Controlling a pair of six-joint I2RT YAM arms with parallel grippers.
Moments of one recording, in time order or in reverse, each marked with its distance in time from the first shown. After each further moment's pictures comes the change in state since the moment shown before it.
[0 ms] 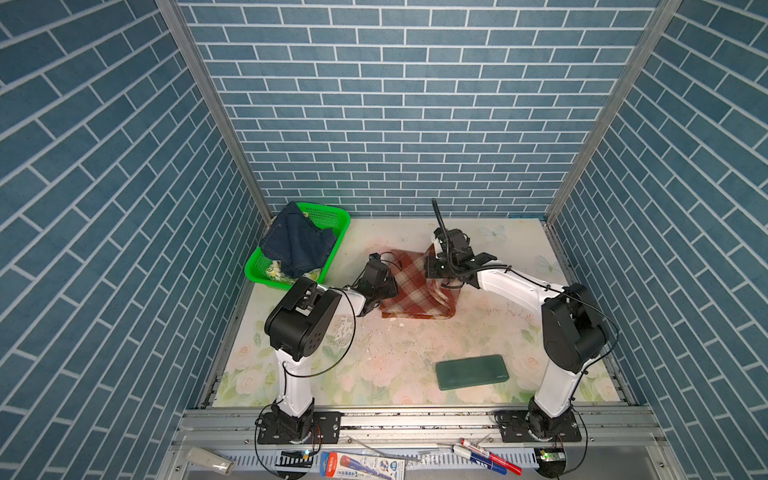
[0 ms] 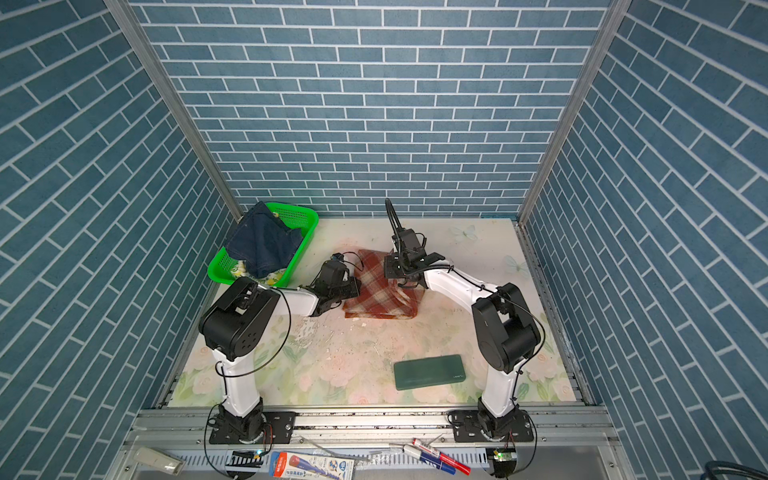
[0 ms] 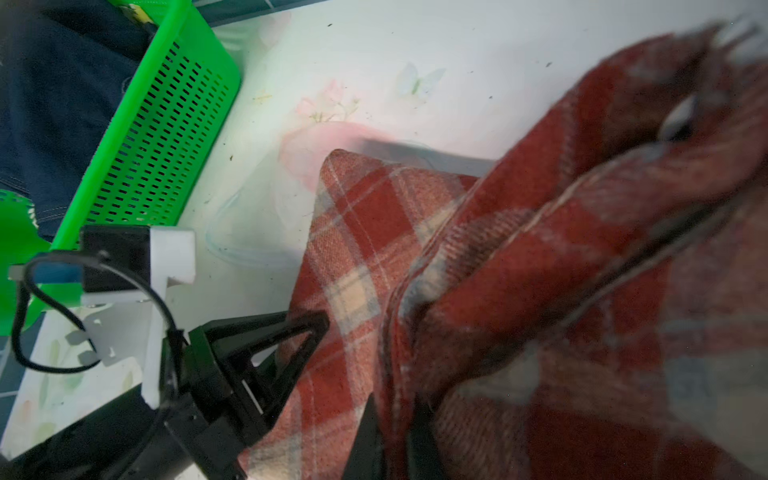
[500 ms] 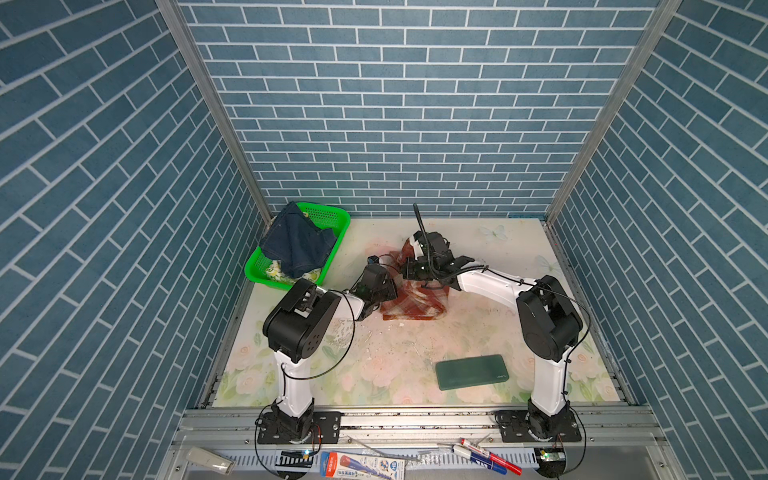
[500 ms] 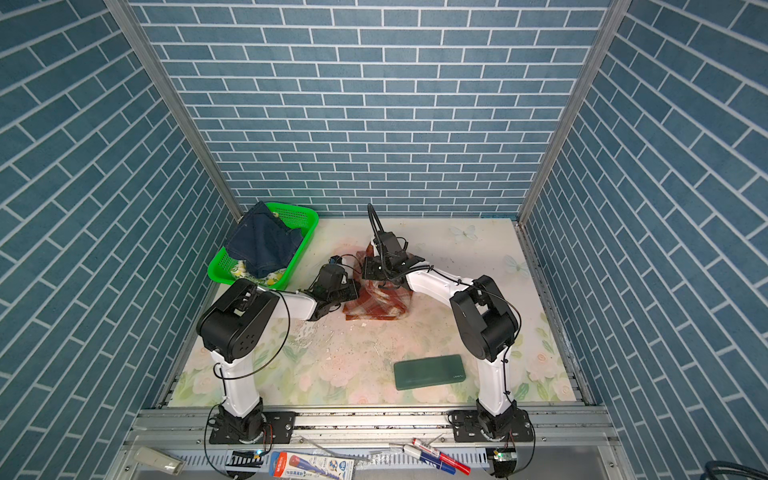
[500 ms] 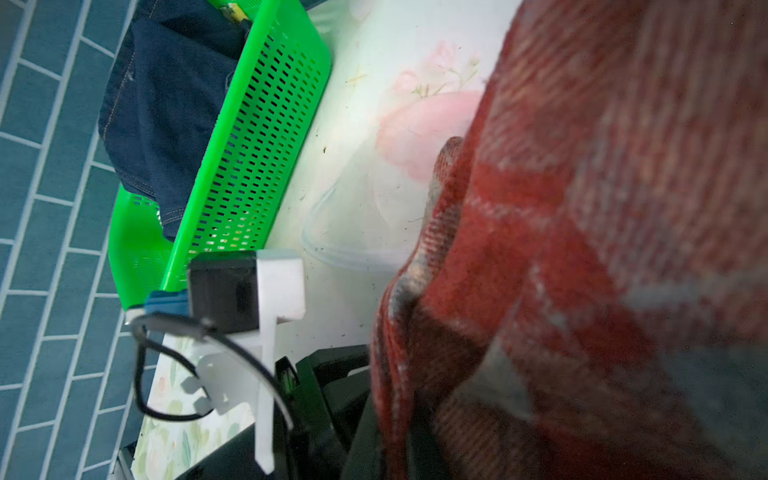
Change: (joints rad) left arm -0.005 -0.016 -0.049 0.056 0.000 -0.022; right arm 0.087 0.114 0.081 0.114 -0.120 0.147
